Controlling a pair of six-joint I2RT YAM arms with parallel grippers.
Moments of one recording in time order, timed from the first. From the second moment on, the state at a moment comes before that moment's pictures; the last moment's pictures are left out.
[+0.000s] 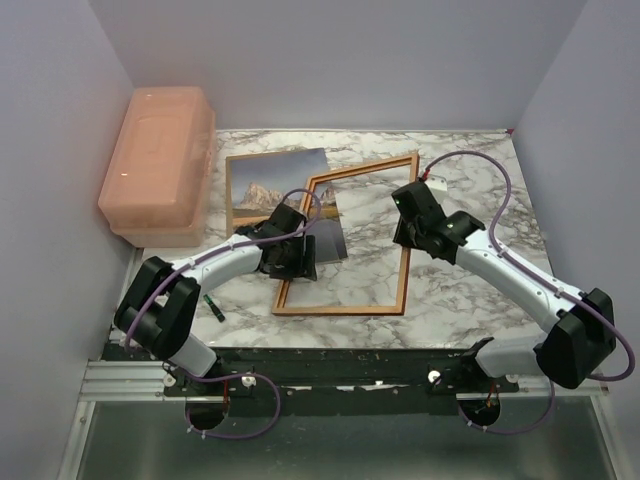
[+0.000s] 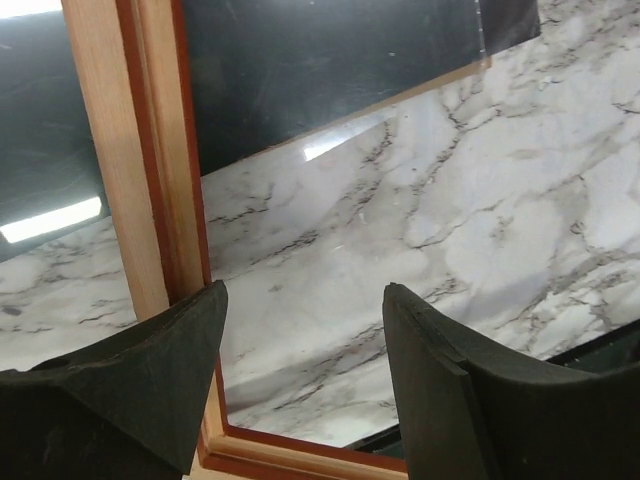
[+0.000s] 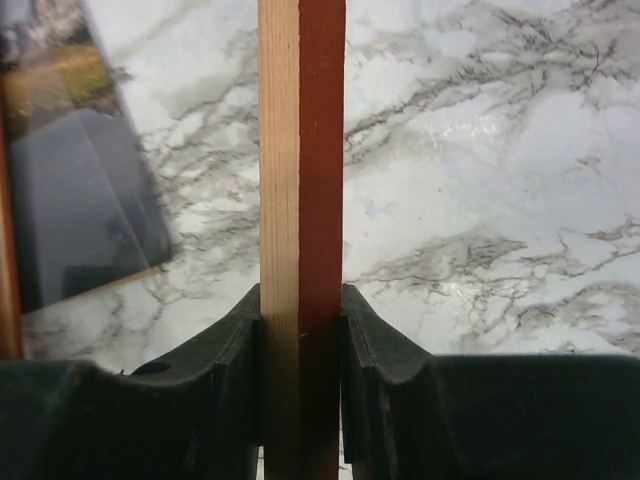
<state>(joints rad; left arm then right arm) -0.58 1.54 0.90 -0.45 0.17 -0.55 0.61 1.33 1.12 -0.68 0.45 0.69</state>
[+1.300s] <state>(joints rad) -0.51 1.50 0.78 -0.34 0.17 -0.53 0.57 1.36 1.00 -0.70 0.48 0.65</state>
